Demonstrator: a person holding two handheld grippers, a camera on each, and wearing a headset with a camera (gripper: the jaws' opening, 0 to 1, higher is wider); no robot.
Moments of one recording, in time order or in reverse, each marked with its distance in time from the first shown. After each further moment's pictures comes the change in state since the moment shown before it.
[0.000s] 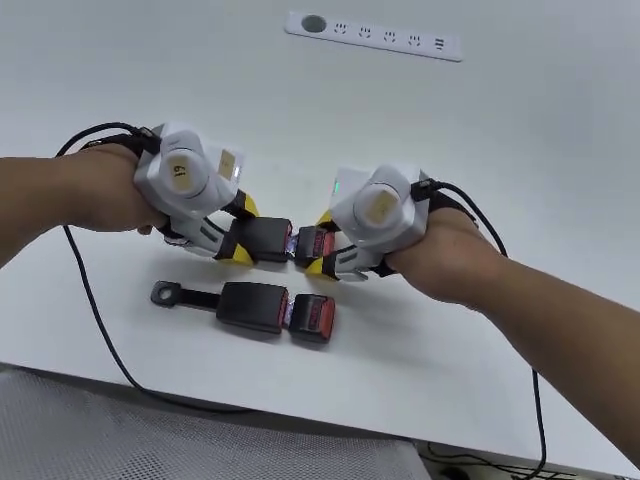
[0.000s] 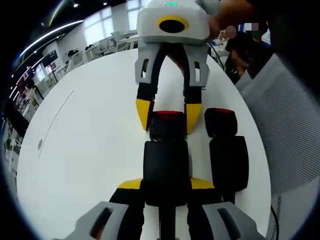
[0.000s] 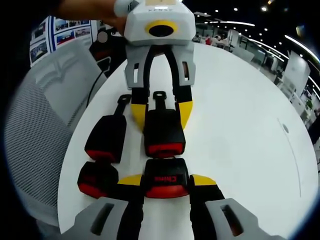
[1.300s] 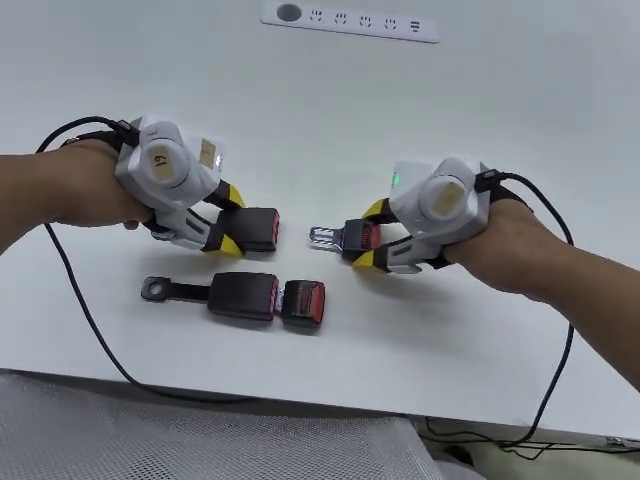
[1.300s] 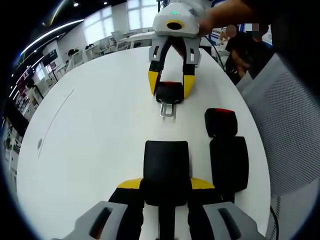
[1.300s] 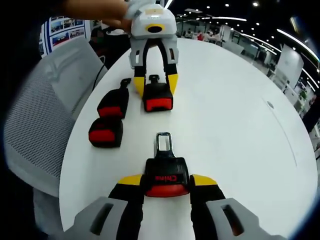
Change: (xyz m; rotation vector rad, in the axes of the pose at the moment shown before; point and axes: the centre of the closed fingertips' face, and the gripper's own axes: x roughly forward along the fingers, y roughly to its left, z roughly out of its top) left arm 0.000 0.002 0.000 -0.005 0.006 -0.001; right arm -0.054 -0.009 -0.075 0.054 0.028 -0.046
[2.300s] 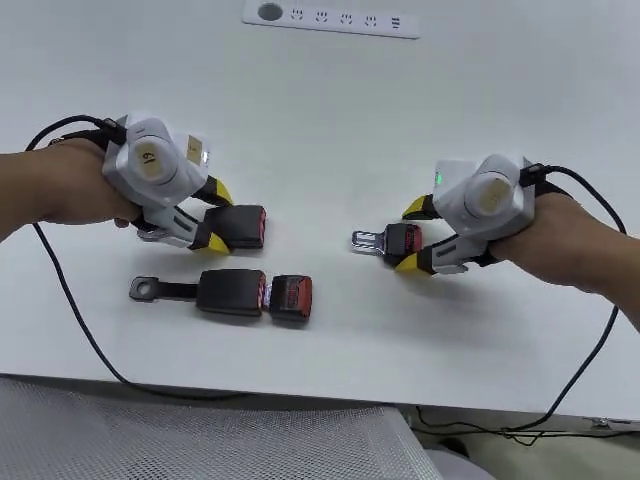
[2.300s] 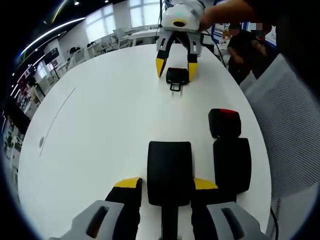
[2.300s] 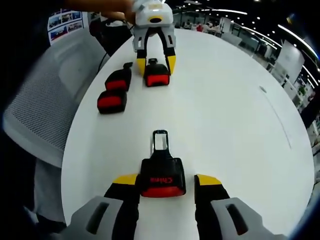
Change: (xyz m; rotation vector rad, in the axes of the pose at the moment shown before) left arm -0.003 0.003 0.003 -0.015 0.023 0.021; right arm -0.033 -0.001 -0.043 -0.002 0.092 -0.017
